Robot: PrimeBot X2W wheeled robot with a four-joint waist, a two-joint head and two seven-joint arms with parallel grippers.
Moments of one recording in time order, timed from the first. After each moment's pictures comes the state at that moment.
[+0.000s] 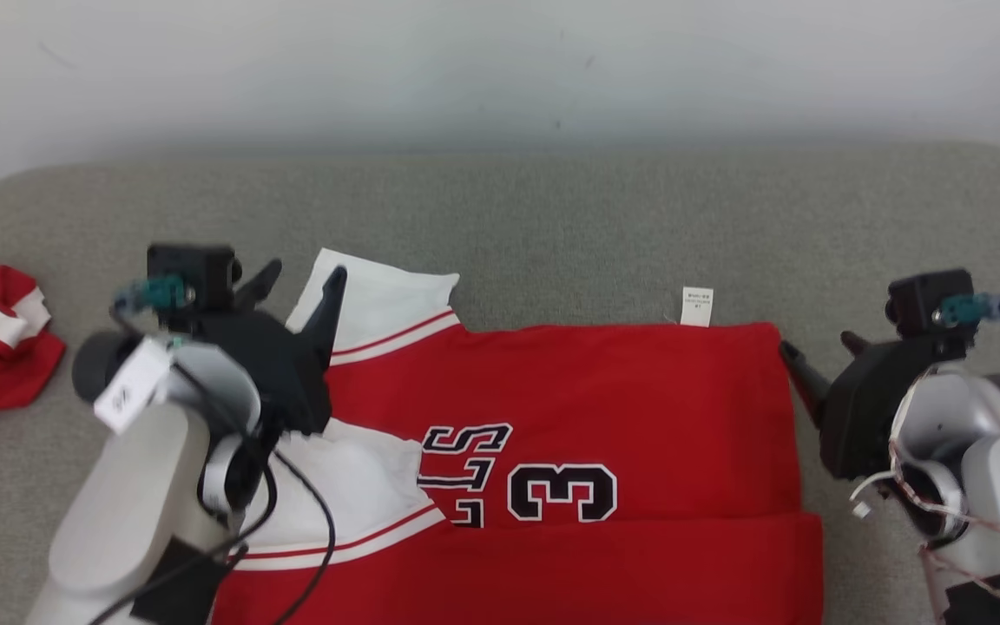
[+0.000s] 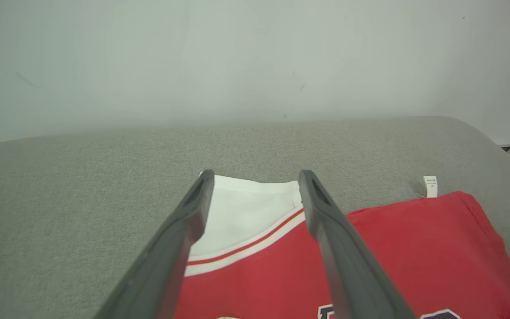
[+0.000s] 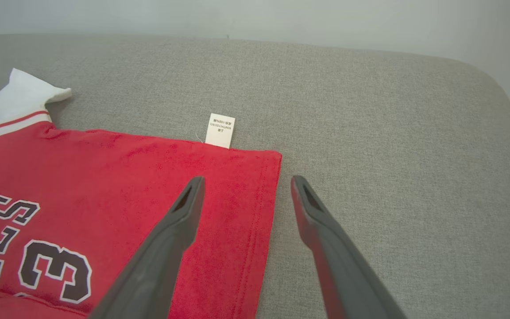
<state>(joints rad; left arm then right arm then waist) -0.61 0.17 -0.38 0.41 -0.39 -0.01 0.26 -0.33 -0.11 -0.10 0.14 0.20 0.13 0.65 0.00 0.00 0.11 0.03</state>
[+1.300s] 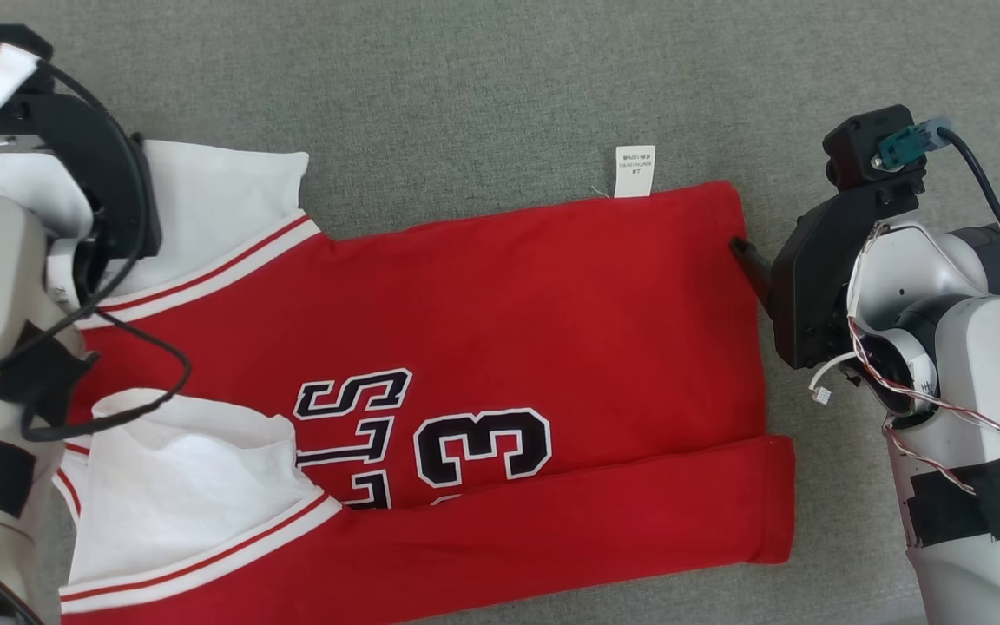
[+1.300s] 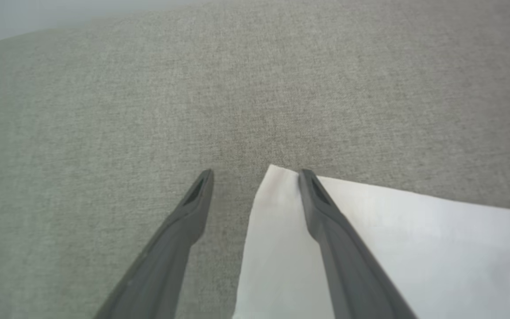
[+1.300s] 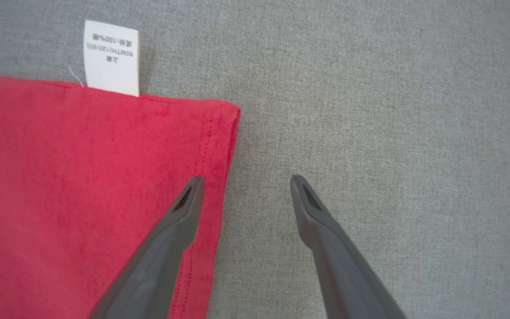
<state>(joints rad) -1.12 0.26 -0.42 0.98 -0.31 0.05 0.40 -0.59 -0.07 -0.01 0.09 0.14 0.13 0.95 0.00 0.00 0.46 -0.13</state>
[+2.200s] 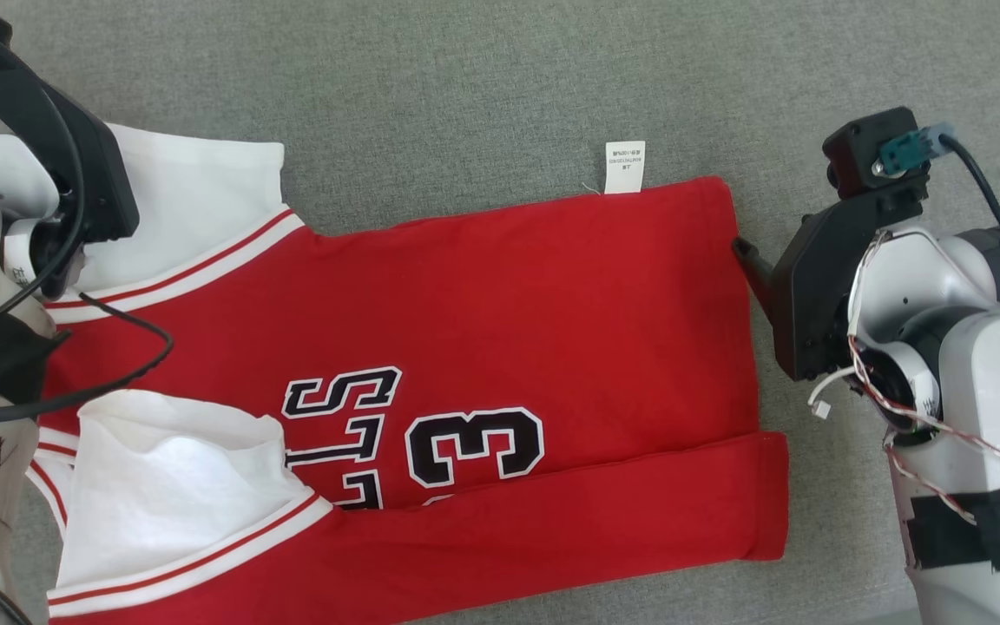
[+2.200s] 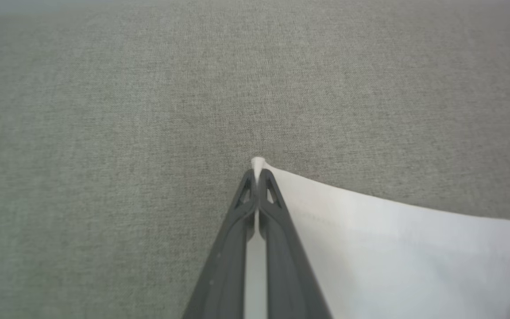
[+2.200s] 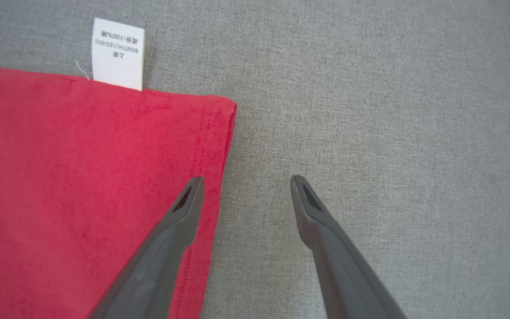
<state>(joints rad) -1.15 0.28 -0.39 1.01 -0.39 -0.01 0.42 -0.56 -0.06 0.00 -0.01 0.10 0.13 0.99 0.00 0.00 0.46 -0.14</state>
